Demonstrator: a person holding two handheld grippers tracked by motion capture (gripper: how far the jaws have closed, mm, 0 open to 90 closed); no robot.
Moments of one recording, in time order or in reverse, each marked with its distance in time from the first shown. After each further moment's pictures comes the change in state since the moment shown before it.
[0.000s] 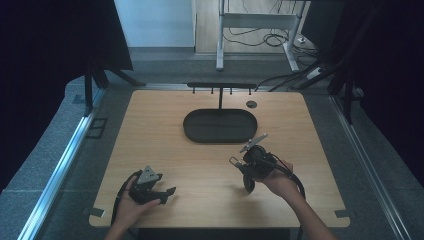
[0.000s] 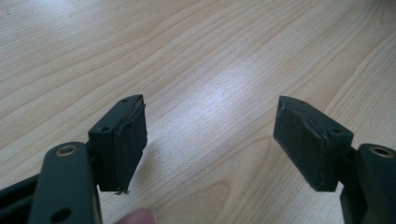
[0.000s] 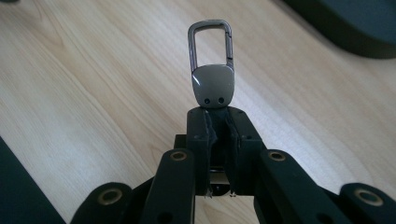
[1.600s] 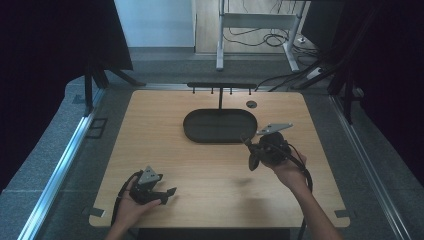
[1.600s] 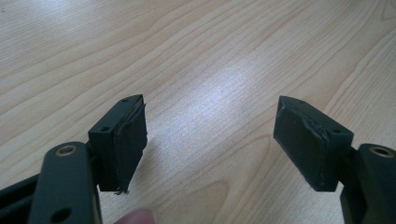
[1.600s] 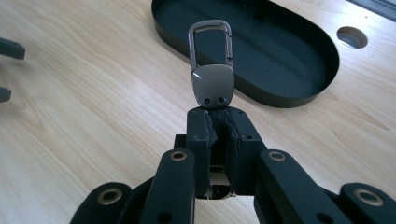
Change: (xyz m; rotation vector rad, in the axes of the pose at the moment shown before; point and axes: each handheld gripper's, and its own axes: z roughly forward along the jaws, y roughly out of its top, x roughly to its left) left arm -0.001 0.000 0.002 0.009 0.000 0.004; right arm -0.029 0.005 -0.038 -0.250 -0.105 0.110
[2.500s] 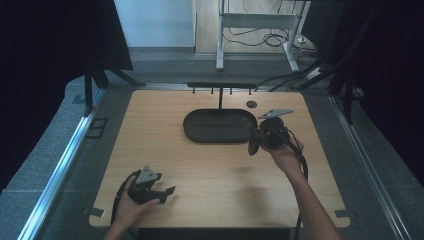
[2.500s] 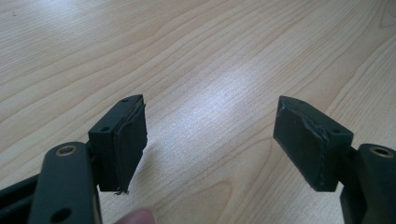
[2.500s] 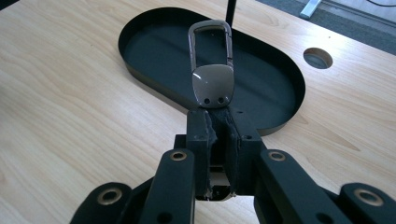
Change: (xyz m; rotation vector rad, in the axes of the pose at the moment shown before) left arm 0.003 0.000 -0.004 -0.018 0.001 -0.011; right arm -0.025 0.026 0.015 -0.056 -0.062 0.069
